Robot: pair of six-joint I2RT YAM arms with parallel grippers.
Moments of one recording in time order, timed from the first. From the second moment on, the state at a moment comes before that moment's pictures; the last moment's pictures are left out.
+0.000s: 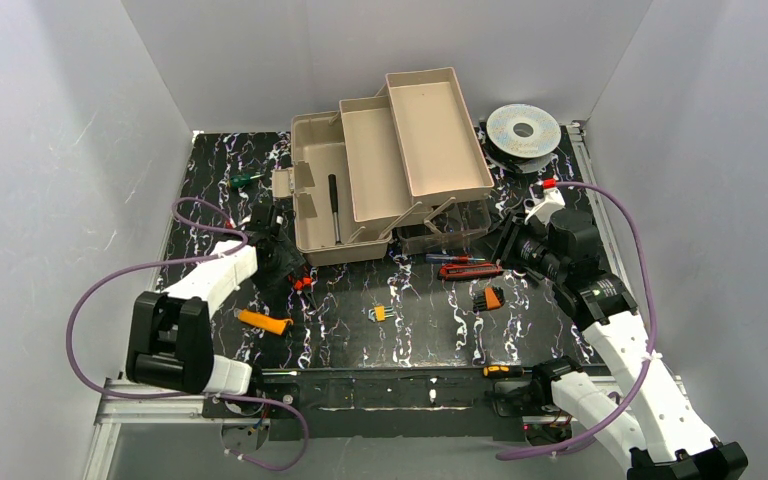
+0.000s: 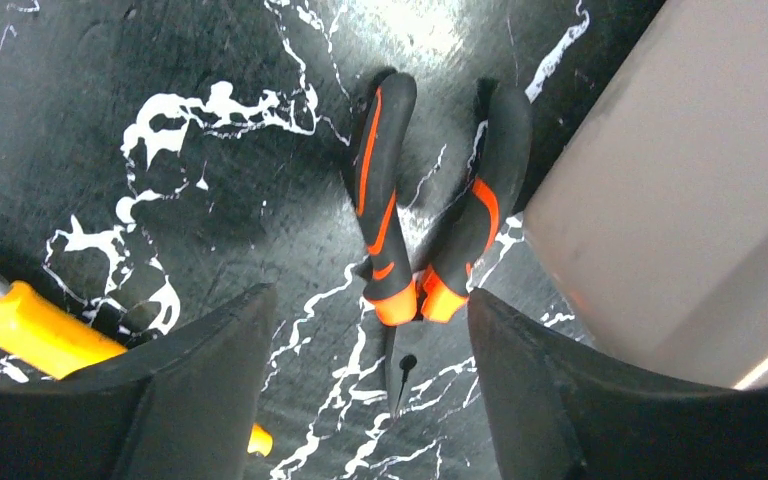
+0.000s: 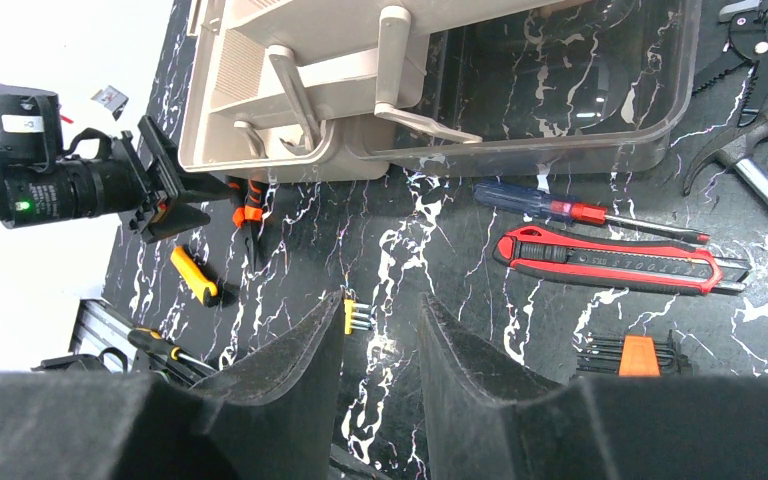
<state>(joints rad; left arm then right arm) -0.19 1.37 0.82 -0.66 -0.14 -0.81 0.35 0.76 0.80 -0.45 -0.28 0.55</state>
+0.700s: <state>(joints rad) -0.09 1.54 0.85 -0.59 -0.14 -0.87 0.35 0.76 0.80 -0.46 -0.28 0.54</state>
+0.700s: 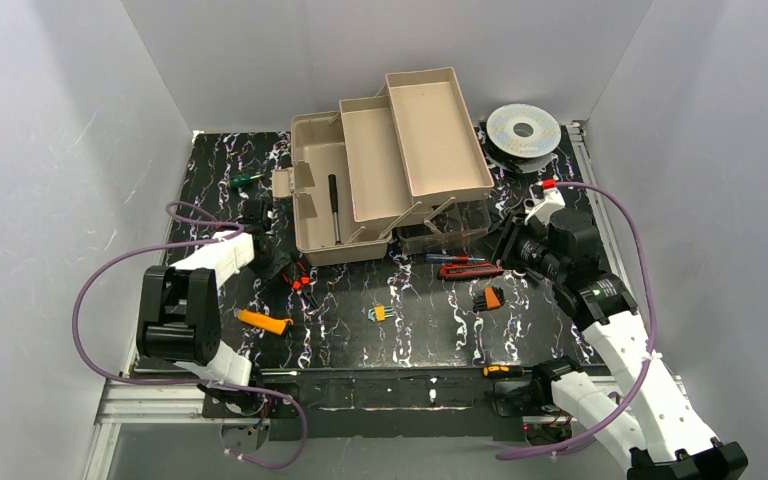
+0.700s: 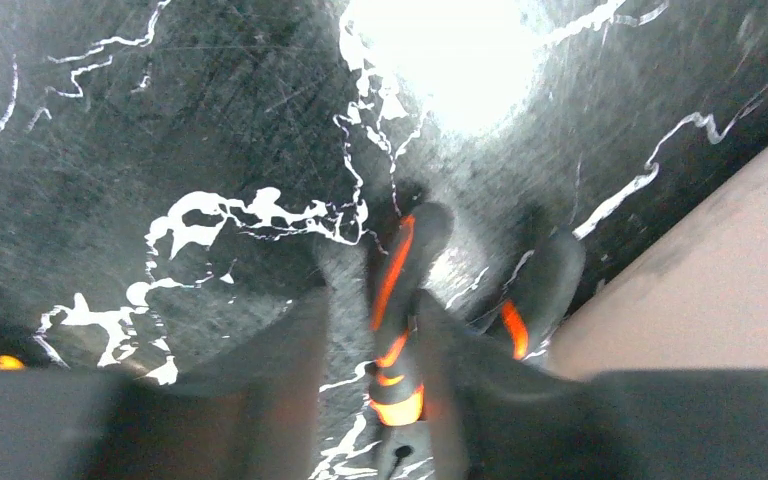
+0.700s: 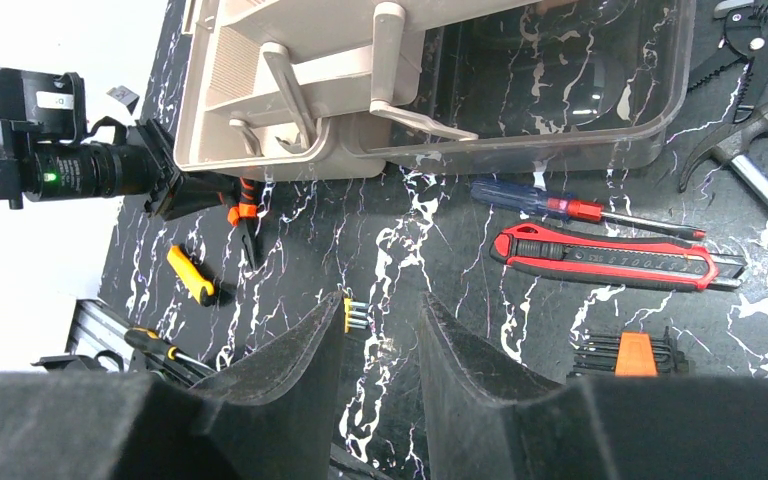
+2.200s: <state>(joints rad) -0.23 1.35 1.34 -0.60 -0.08 -0.63 0.35 0.72 0.81 -0.50 -0.25 0.54</state>
